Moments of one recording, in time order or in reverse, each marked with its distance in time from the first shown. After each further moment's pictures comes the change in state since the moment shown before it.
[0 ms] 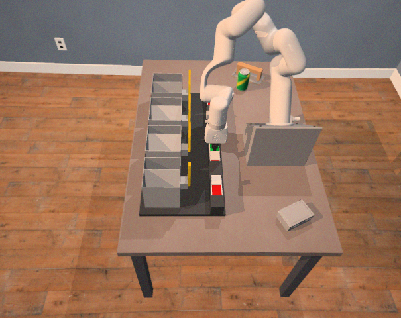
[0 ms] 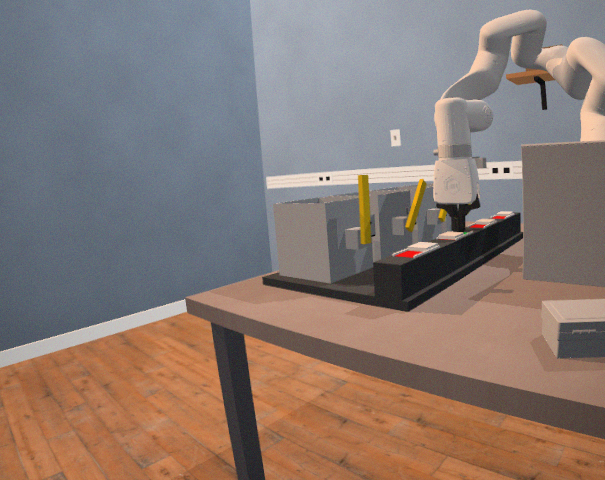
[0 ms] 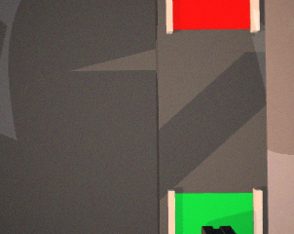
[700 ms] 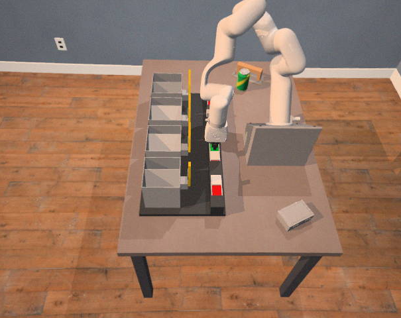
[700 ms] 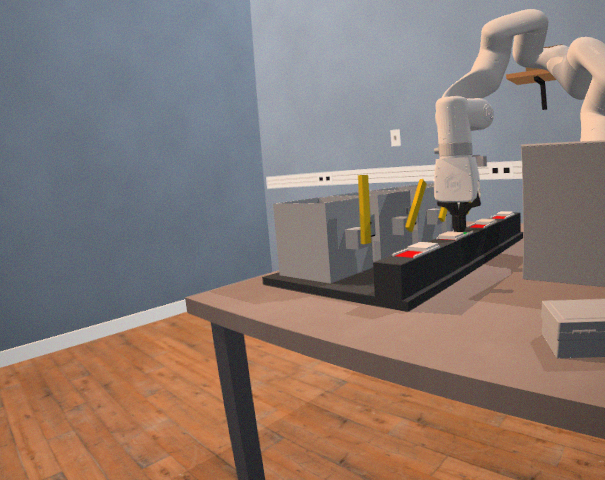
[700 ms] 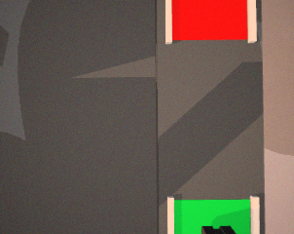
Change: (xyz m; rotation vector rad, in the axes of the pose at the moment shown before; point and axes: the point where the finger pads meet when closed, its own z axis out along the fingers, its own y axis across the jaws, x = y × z) arm 0.004 0.000 -0.004 0.000 0.000 0.000
